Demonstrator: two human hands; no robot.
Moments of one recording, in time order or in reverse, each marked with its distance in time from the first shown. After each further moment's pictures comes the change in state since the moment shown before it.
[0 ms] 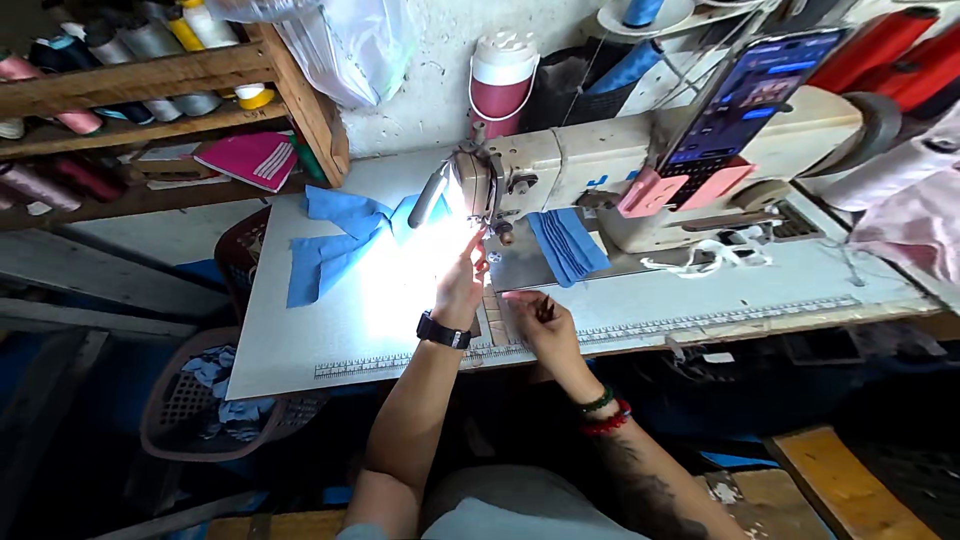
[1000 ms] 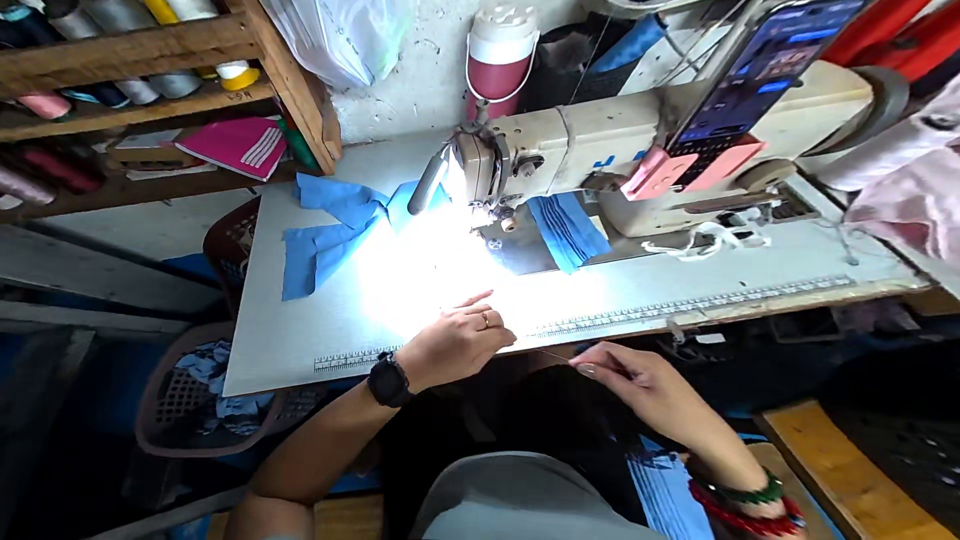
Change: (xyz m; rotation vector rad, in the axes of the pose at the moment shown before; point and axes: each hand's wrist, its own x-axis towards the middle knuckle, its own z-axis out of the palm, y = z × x) left_hand -0.048 -0.007 -0.083 1.310 -0.934 1.081; right_hand -0.070 -0.035 -0.105 -0.421 -0.350 0.048
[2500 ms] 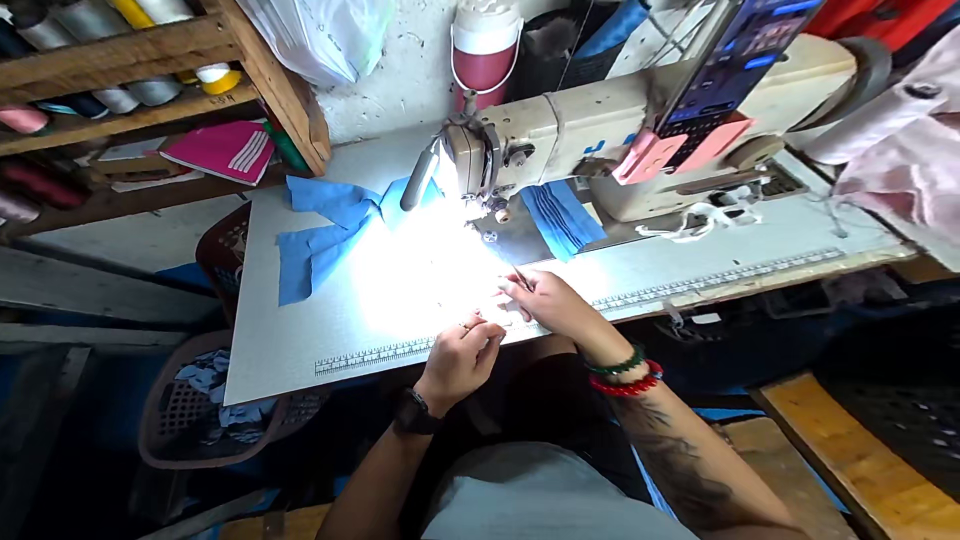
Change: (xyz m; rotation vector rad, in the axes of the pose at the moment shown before) left_hand -0.029 0.013 0.064 -0.143 0.406 -0.305; right_hand 0.118 -0.042 0.046 0.191 -0.129 0.288
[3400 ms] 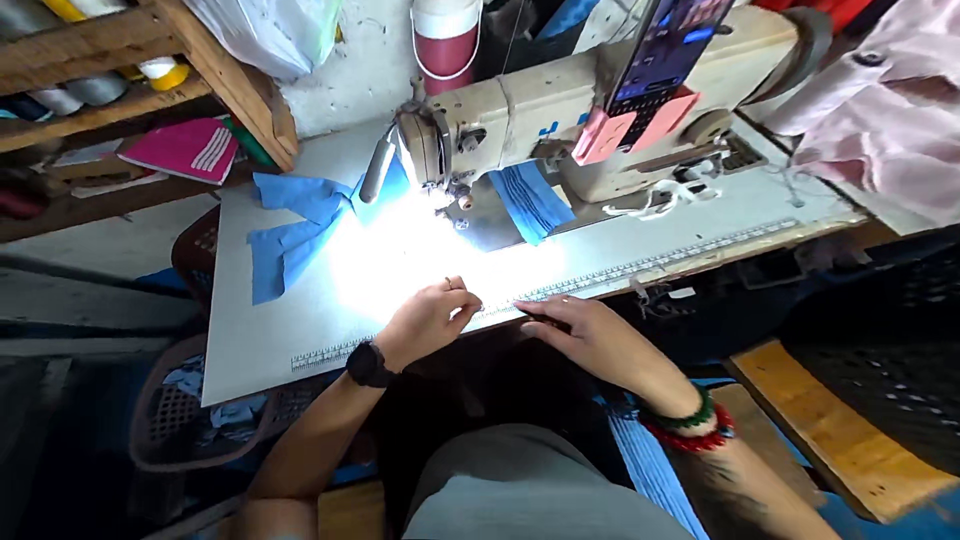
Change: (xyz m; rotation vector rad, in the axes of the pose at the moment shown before) left_hand 0.057 0.007 -0.037 0.103 -0.449 -0.032; right_hand -0.091 0.031 -0.032 -0.463 0.102 -0.264
